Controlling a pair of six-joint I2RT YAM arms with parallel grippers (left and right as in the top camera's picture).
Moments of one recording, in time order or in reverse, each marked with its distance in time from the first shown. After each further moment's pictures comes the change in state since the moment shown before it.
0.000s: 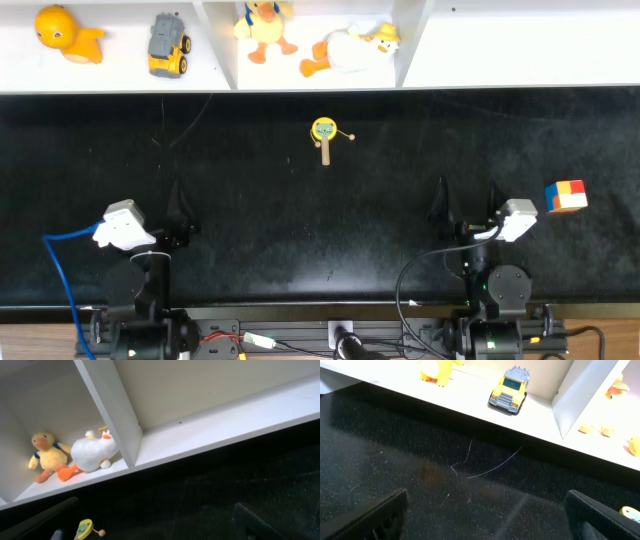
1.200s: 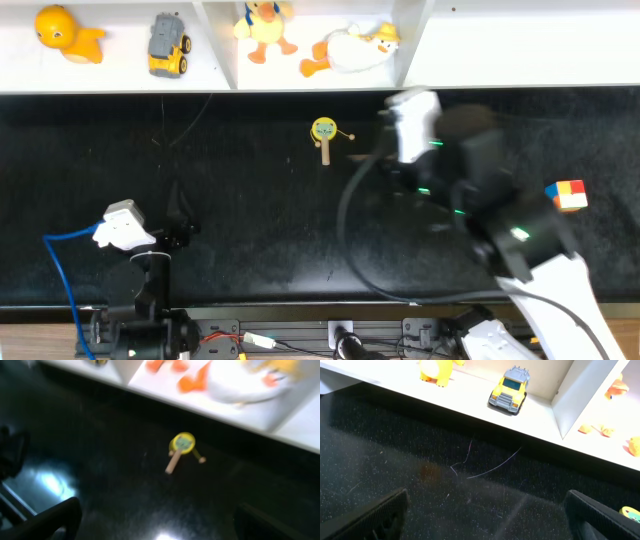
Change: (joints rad) left arm 0.000 -0.001 0.000 0.001 0.000 0.000; right arm 0.492 1.145 1.287 -0.923 -0.134 -0.250
